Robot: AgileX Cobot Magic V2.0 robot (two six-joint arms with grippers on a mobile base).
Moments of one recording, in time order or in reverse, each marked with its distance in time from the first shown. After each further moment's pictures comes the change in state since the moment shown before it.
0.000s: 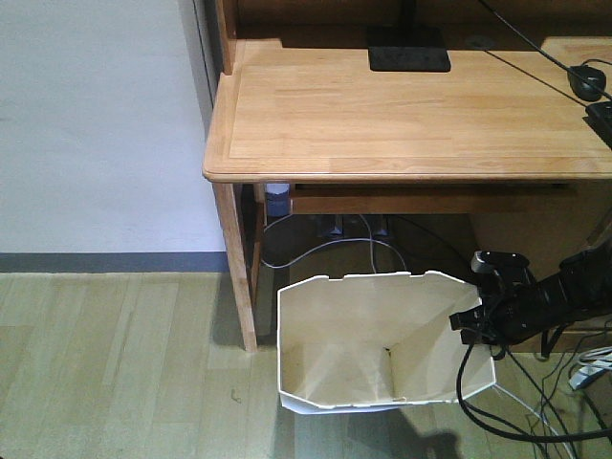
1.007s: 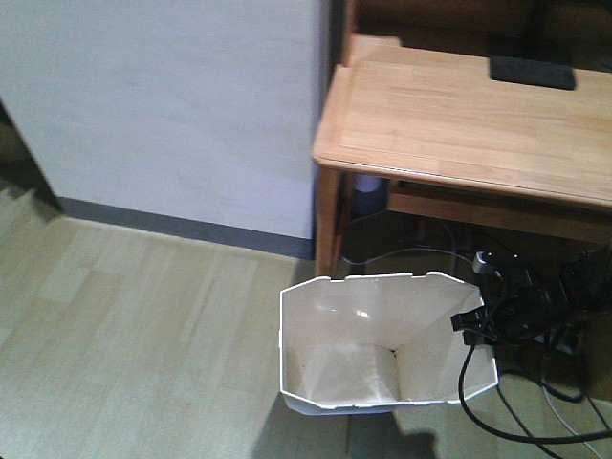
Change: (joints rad) left arm 0.000 0.000 0.000 0.000 0.000 0.000; right arm 0.000 0.000 0.003 0.000 -0.014 0.000
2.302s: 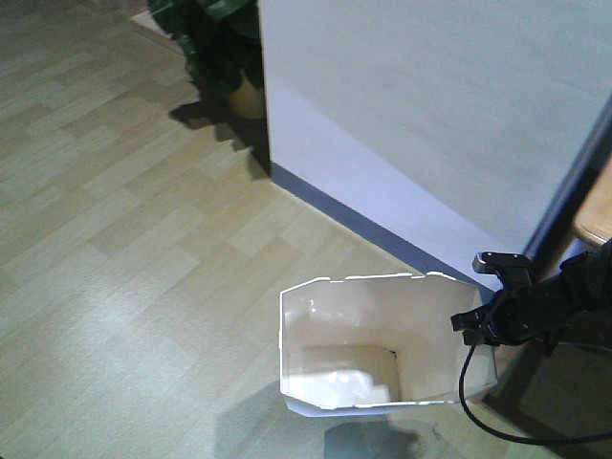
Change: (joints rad) left arm 0.000 0.000 0.000 0.000 0.000 0.000; right arm 0.001 0.000 0.000 0.001 0.000 0.000
